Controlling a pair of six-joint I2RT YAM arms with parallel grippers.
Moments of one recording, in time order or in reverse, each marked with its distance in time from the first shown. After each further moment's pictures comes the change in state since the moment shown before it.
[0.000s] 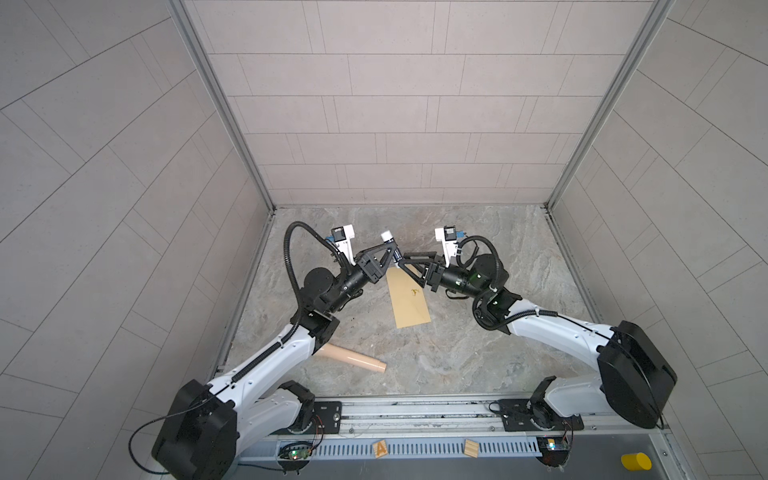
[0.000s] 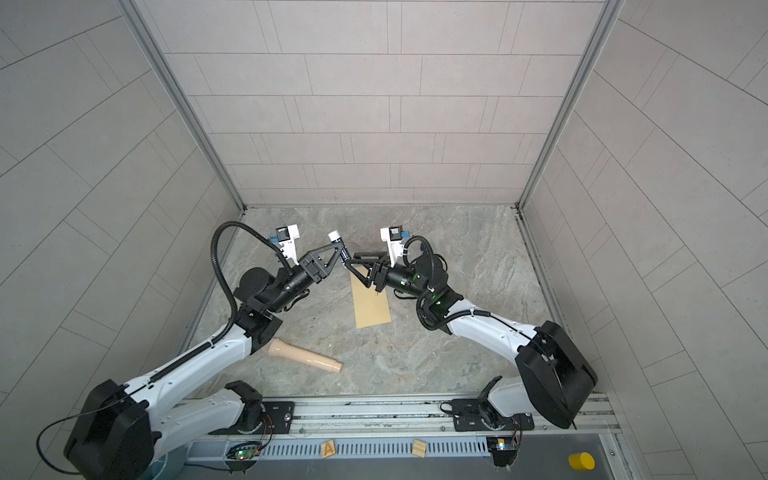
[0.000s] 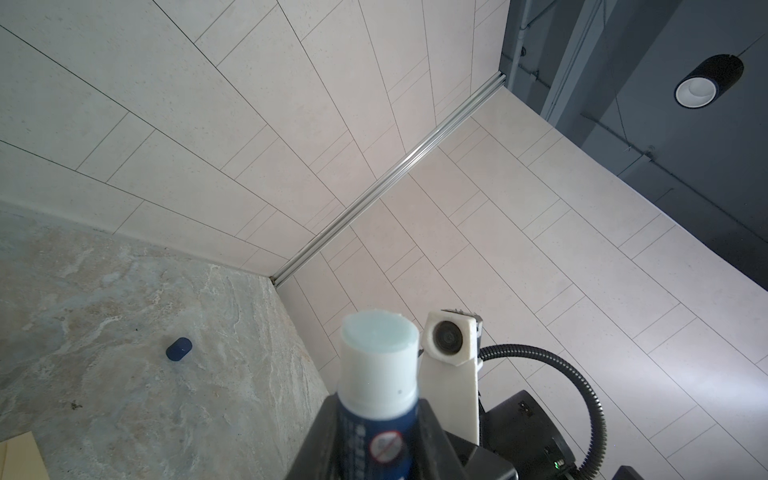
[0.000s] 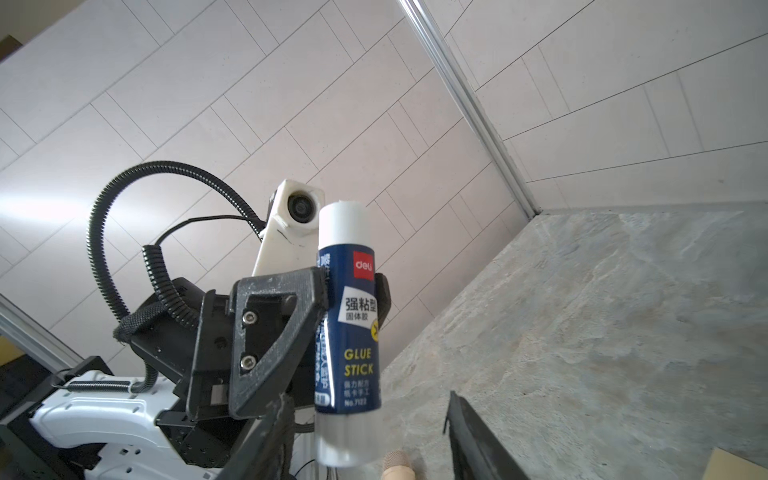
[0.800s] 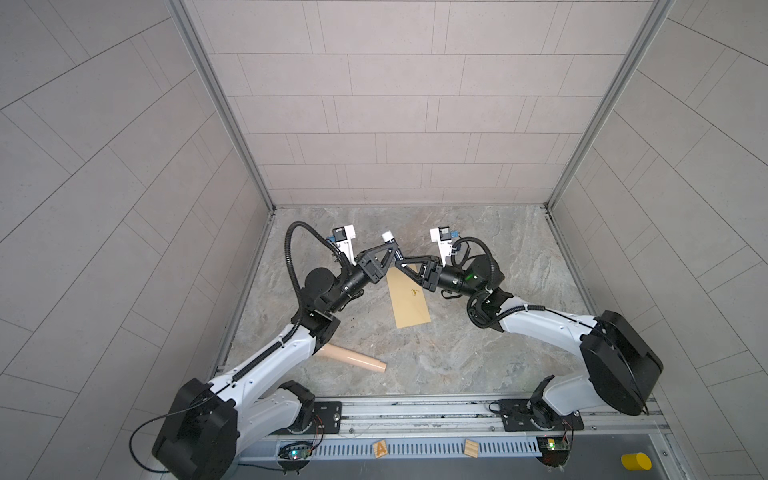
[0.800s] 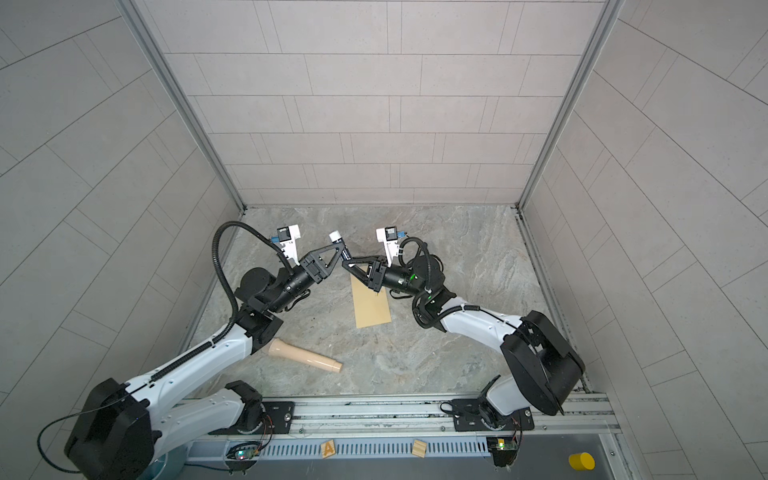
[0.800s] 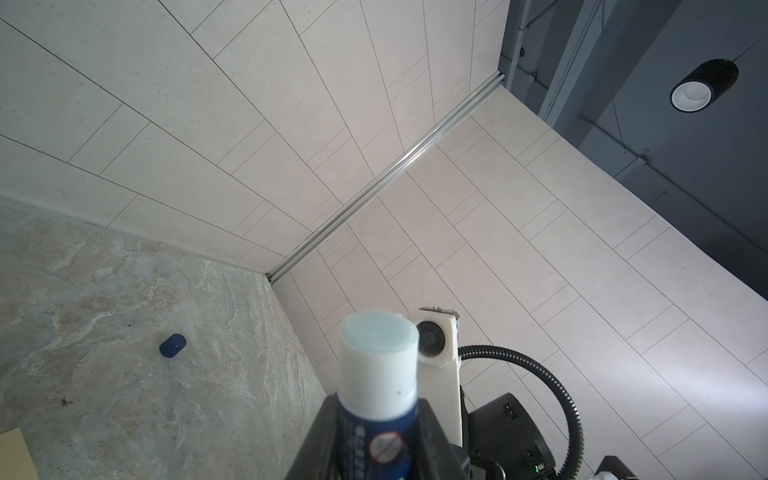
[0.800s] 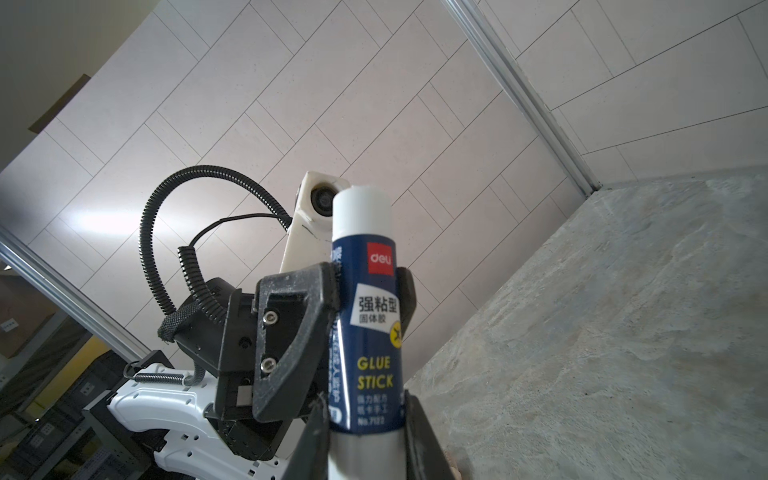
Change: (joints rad) left arm 0.000 0.005 0.001 0.002 0.001 -0.008; right arm 0.002 0.034 0.002 0.055 -0.050 0.063
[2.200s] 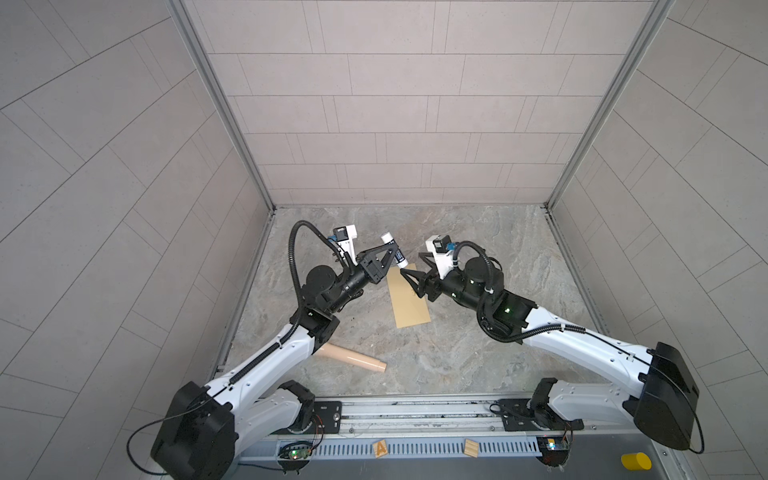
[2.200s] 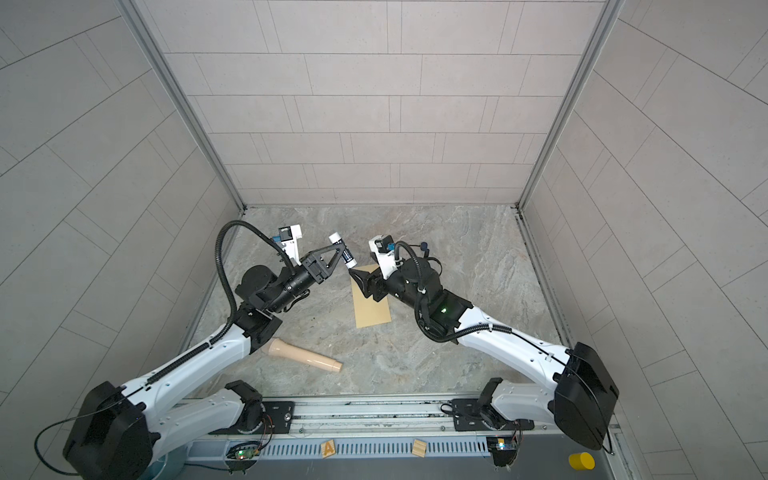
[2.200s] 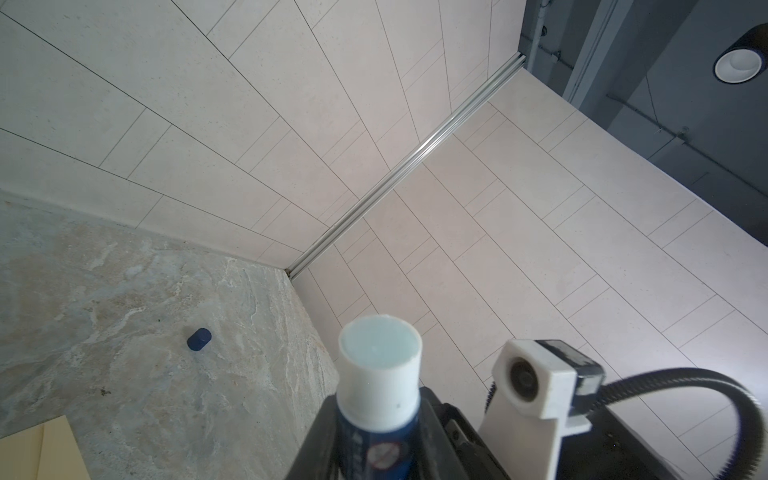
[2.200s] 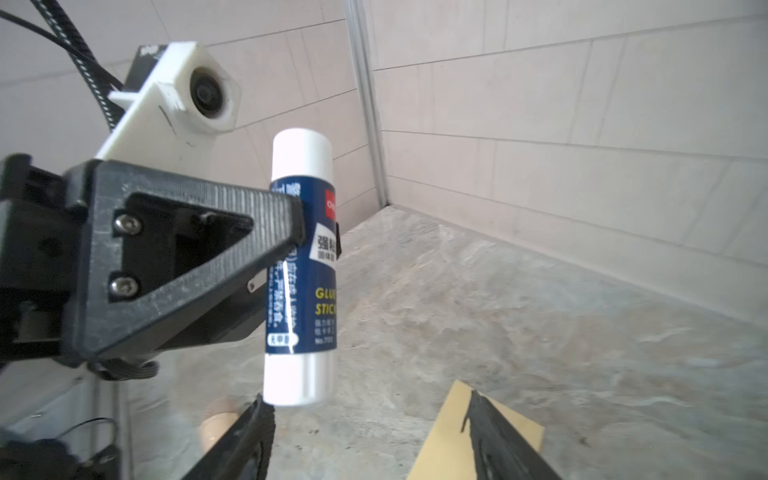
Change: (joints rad) left arm -0.005 -0.021 0.018 -0.077 0.005 0.053; right arm 0.110 -0.206 0.051 -0.577 0.429 -0.585
